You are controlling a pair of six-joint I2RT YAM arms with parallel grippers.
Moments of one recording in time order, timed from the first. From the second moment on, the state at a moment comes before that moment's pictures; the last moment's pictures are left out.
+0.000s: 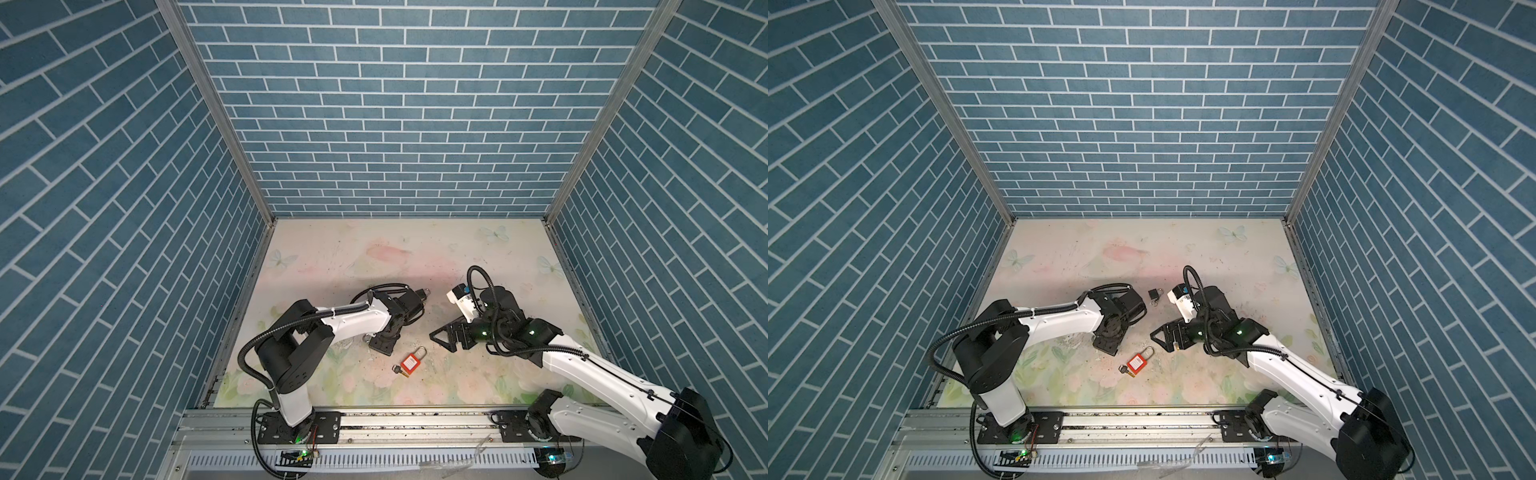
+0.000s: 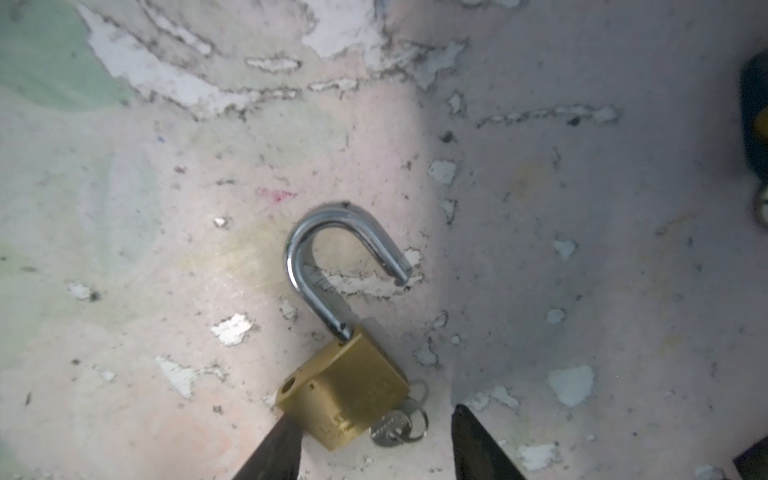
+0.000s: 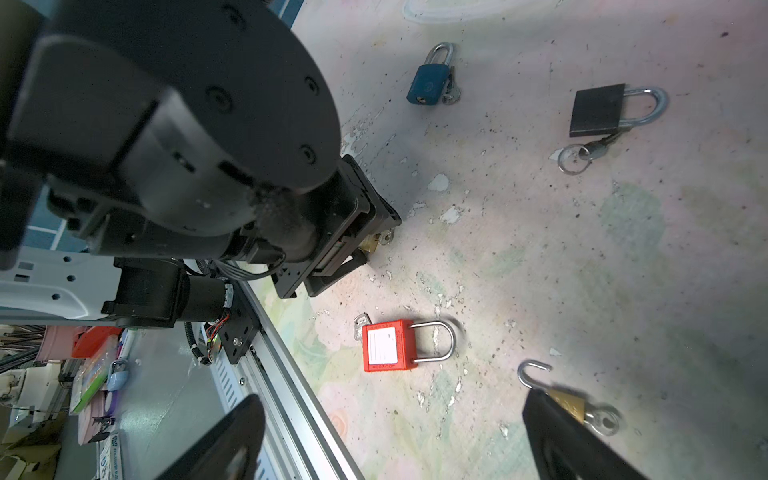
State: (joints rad) left arm -0.85 1.78 1.09 -0.83 -0.15 -2.07; right arm 0.73 1.03 0.65 -0.34 -0.46 0.39
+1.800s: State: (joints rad) left arm -0.83 1.89 1.21 -0.96 -0.15 -2.06; right arm 0.73 1.00 0.63 -0.34 -0.47 0.39
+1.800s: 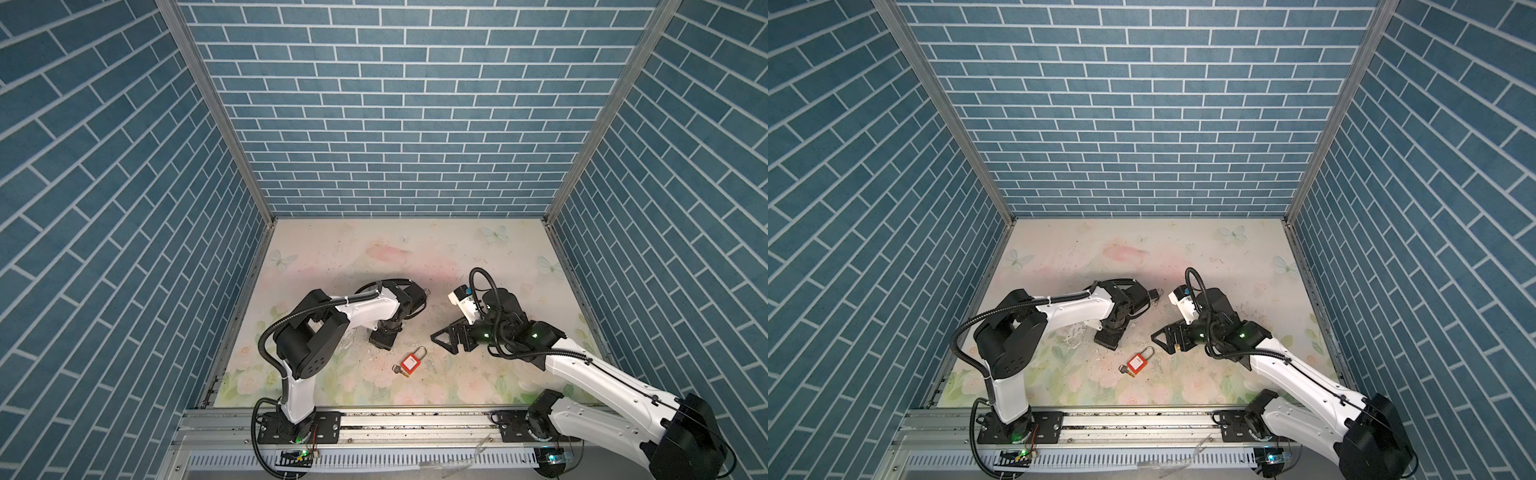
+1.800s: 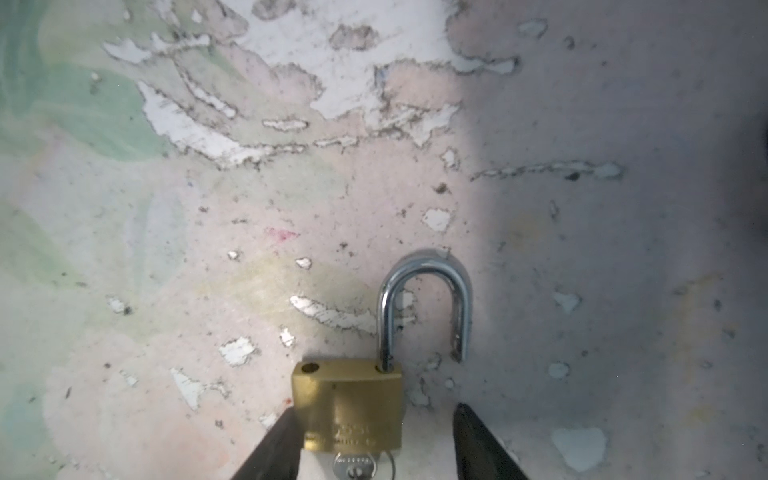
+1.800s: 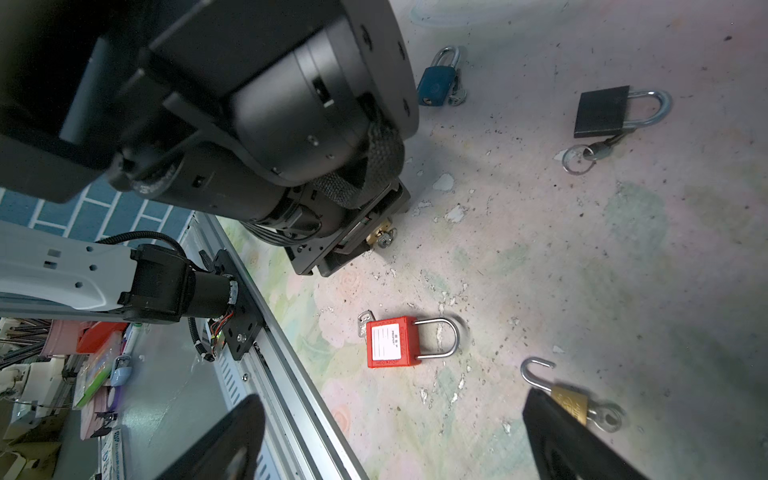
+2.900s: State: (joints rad) left arm -0.82 1.81 1.11 -0.90 -0.15 -2.03; right arm 0.73 0.99 0.63 -0.34 -0.46 0.39
